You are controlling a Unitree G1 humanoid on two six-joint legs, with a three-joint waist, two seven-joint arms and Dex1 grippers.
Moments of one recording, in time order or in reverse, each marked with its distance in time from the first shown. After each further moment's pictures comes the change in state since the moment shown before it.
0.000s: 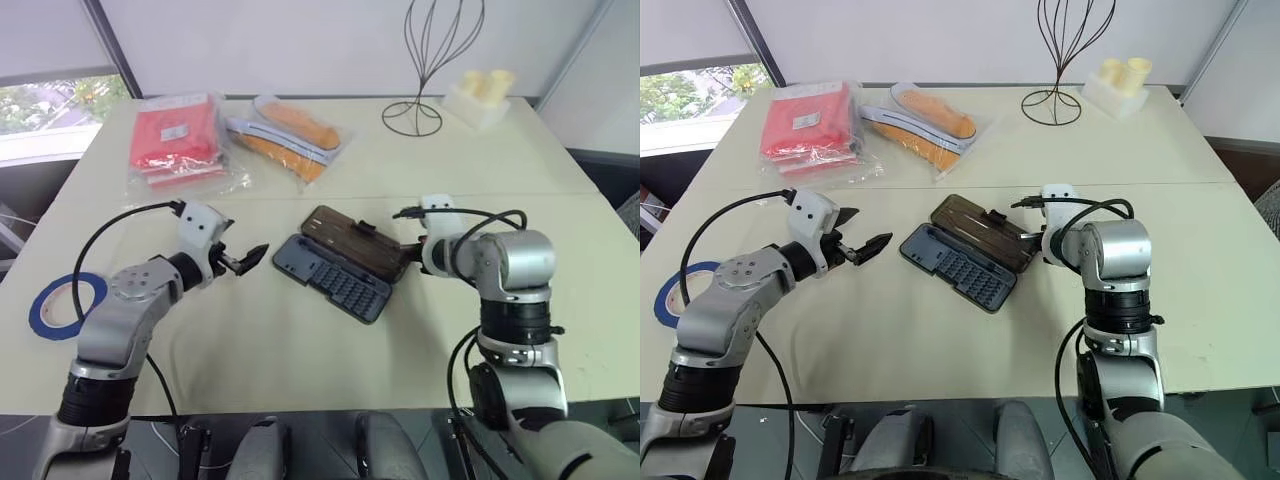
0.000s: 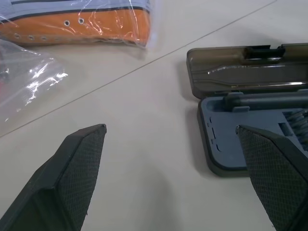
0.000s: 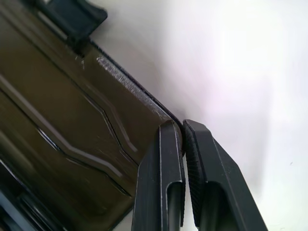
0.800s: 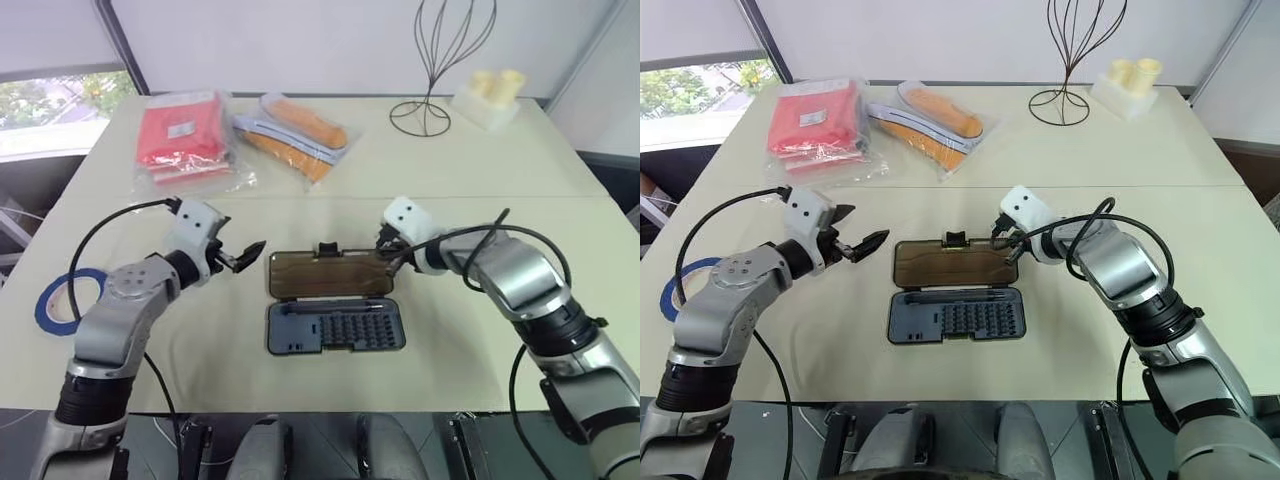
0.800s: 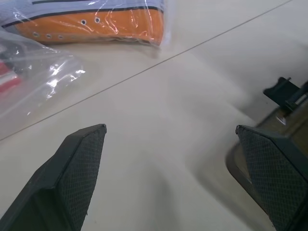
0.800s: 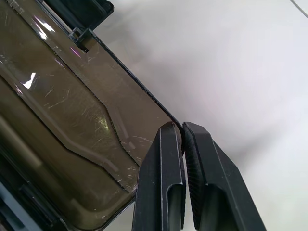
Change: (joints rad) left arm -0.004 0.008 0.010 0.003 0.000 -0.008 0.000; right arm 0.001 -0.341 0.407 -0.084 0.014 -0.437 0.464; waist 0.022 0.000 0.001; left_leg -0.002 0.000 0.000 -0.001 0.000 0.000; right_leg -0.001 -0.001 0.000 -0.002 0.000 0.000
